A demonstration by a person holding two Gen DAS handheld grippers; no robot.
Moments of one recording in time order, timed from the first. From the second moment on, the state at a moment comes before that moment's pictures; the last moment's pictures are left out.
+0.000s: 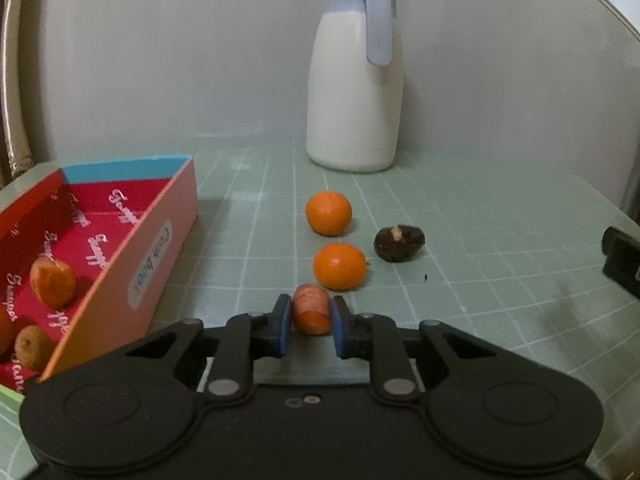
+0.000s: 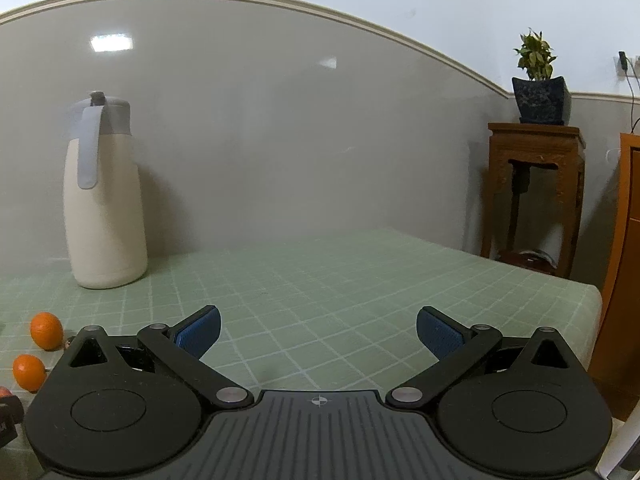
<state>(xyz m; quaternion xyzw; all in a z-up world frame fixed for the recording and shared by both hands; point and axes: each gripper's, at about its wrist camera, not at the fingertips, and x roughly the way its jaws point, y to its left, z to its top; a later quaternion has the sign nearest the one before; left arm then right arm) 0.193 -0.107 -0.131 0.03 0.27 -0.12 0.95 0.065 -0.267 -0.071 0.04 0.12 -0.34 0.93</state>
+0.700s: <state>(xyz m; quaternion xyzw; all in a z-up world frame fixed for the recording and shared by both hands) 0.162 -0.039 -0.089 0.01 0.16 -0.02 0.99 0.070 -0.239 -0.071 0.03 0.12 -0.29 0.95</state>
